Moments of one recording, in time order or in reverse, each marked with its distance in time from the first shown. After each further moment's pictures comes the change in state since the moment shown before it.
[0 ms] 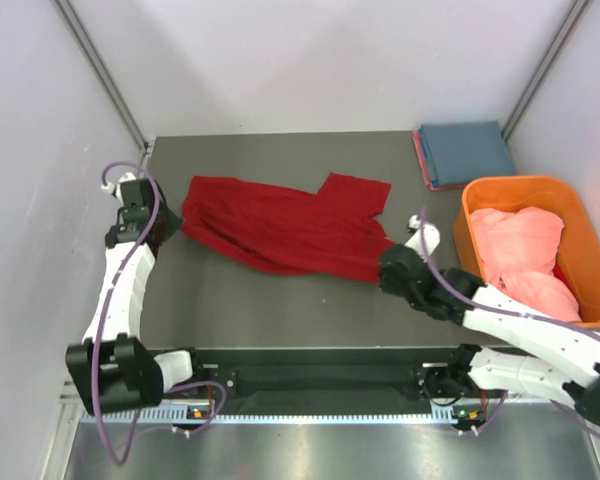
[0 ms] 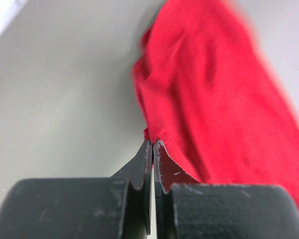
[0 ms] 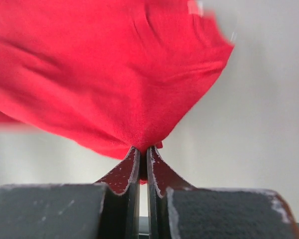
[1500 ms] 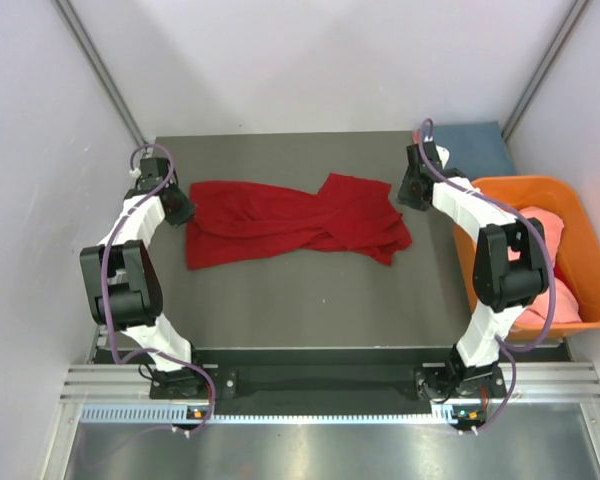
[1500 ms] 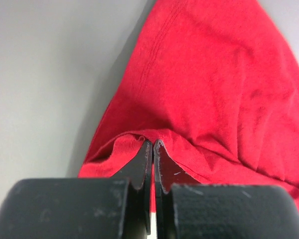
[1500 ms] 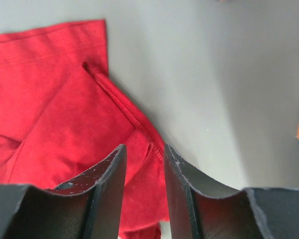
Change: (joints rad) left arm 0.010 0.483 0.246 0.057 0.117 0.031; right arm -0.703 0.808 0.620 0.136 -0.318 -0.476
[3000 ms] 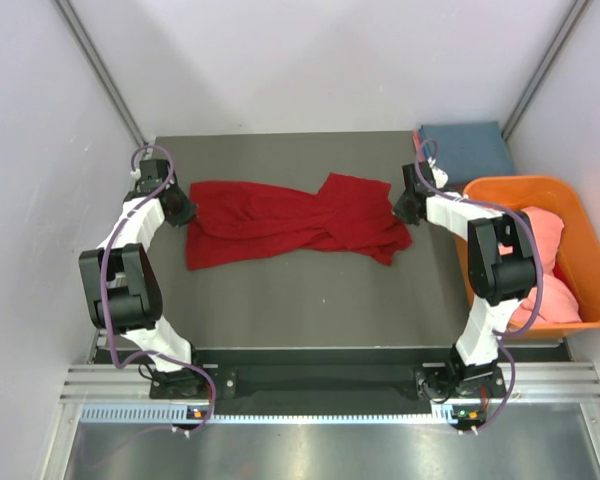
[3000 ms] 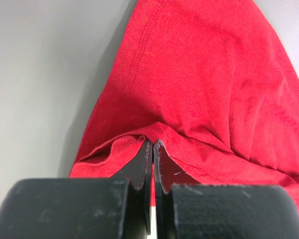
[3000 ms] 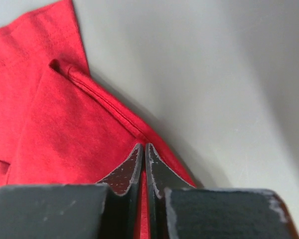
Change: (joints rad) left arm 0.000 -0.025 -0.033 0.015 0.050 0.000; right arm -0.005 0.067 -0.173 0.223 -0.035 0.213
